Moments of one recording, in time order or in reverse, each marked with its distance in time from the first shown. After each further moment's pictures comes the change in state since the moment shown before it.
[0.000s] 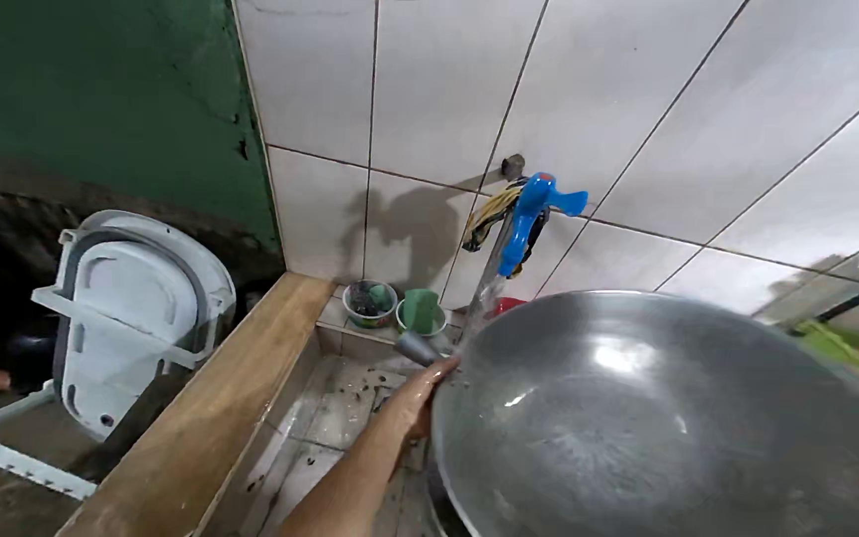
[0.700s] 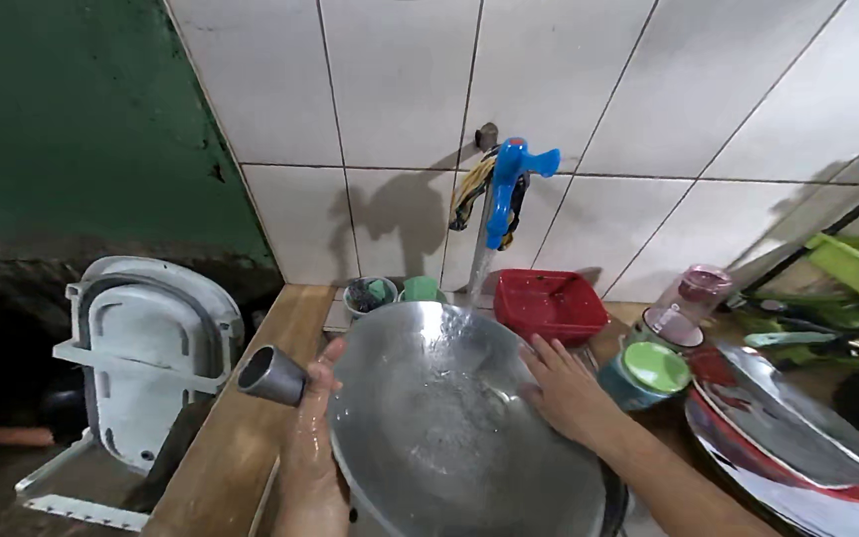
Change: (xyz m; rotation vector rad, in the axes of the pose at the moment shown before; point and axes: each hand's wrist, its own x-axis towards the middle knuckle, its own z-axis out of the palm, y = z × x) left_hand -0.106 0.013 -0.071 0.183 0.447 0.873; right_hand 0.008 0.144 0.122 -1.003 -0.795 -0.170
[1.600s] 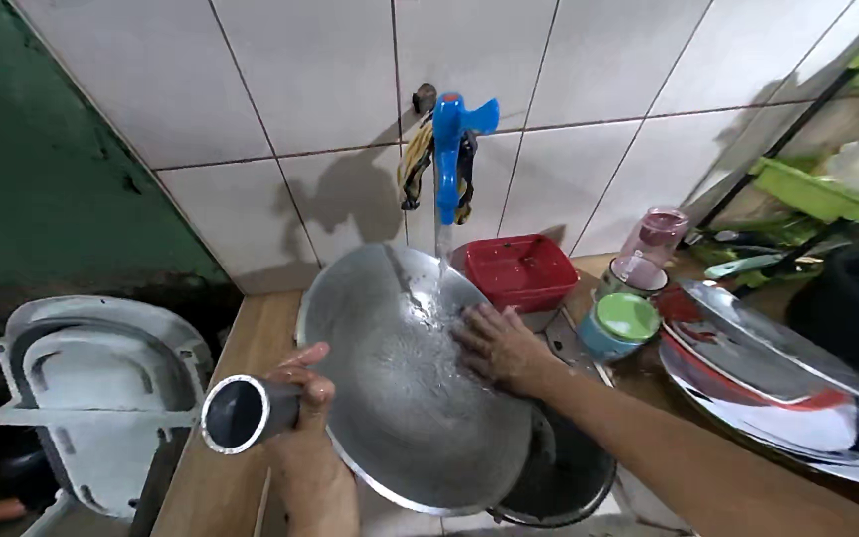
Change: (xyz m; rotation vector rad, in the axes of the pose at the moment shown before) left_hand 0.009 -0.005 0.033 0.004 -0.019 0.313; right_hand 0.047 0.009 0.048 -0.091 0.090 -0.291
